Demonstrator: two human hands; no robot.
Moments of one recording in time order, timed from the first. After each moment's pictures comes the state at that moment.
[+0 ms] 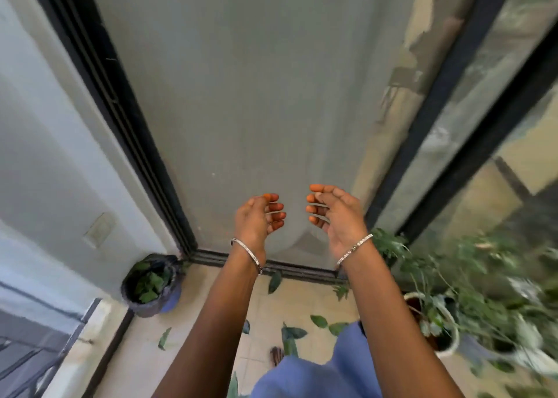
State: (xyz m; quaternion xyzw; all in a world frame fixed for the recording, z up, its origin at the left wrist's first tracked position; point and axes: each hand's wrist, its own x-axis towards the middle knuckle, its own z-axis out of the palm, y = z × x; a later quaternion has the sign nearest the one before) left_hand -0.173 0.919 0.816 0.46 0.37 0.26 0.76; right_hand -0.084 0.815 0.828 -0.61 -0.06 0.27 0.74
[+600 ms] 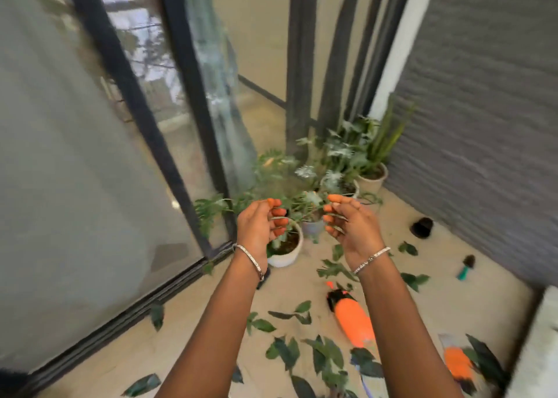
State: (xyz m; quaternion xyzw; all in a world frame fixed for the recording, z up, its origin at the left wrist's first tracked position) left_hand -0.112 0.549 0.801 0.57 0.17 -0.09 0.80; right_hand -0.141 0.394 0.803 -0.55 0.25 -0.06 0.80
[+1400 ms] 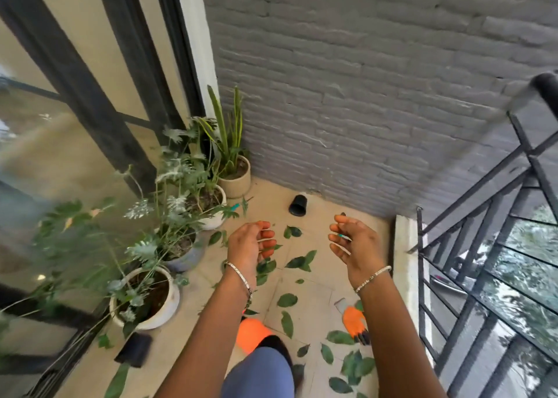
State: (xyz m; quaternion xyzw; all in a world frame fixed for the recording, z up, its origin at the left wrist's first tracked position) left_hand -0.079 0.105 0.741 0.63 0.09 -0.32 0.70; right_hand -0.201 -0.039 0.749 -0.44 0.47 -0.24 0.73
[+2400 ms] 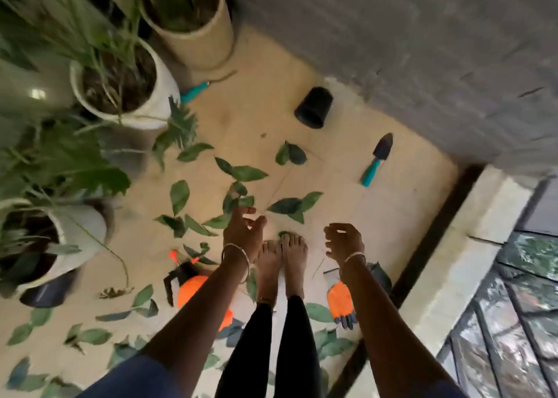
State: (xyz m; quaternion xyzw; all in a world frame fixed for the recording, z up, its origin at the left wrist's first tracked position) left_hand 0.090 -0.177 0.235 0.82 0.18 -0.36 0.41; right_hand -0.024 -0.350 0.205 -0.49 0.66 0.14 0.55
